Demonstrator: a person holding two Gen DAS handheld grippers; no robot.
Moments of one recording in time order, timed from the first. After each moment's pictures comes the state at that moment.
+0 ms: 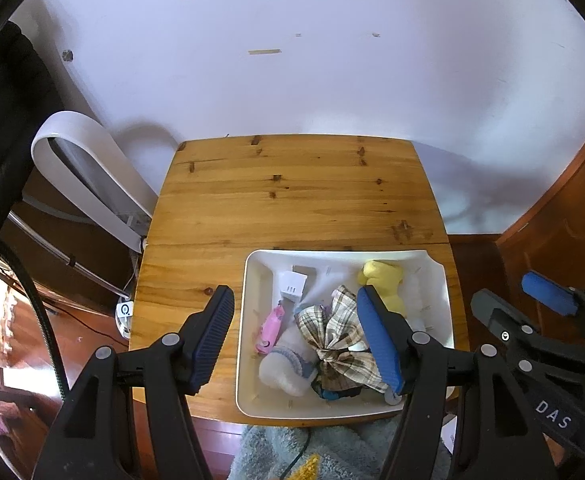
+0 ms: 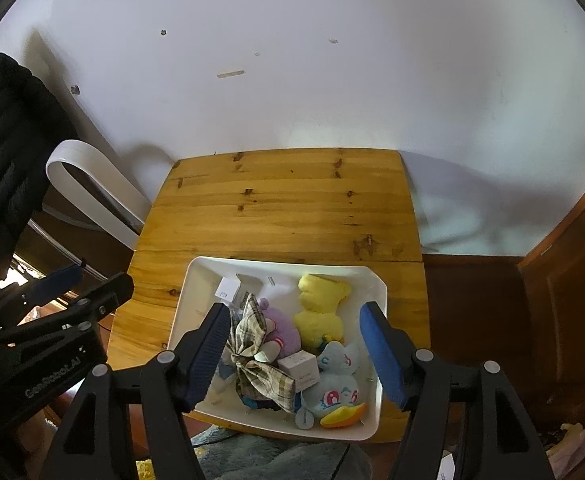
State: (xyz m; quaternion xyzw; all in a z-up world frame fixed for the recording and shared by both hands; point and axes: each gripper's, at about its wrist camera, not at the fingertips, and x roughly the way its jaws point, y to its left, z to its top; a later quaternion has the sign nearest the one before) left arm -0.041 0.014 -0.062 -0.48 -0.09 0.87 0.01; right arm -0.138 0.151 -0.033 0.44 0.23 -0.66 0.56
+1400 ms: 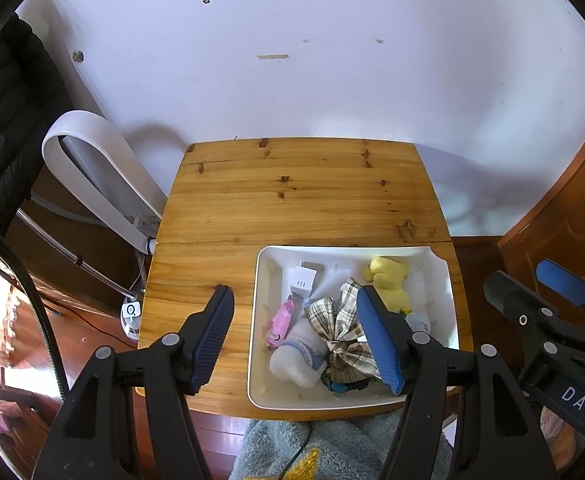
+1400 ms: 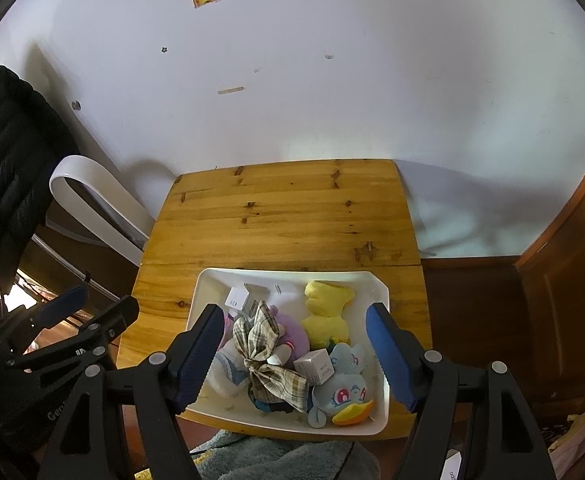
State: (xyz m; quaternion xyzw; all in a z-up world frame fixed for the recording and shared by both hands) left arm -0.025 0.005 -0.058 -0.46 -0.11 0.88 -0.01; right arm -0.125 0.161 -0.013 0.43 0.21 -0.68 0.55
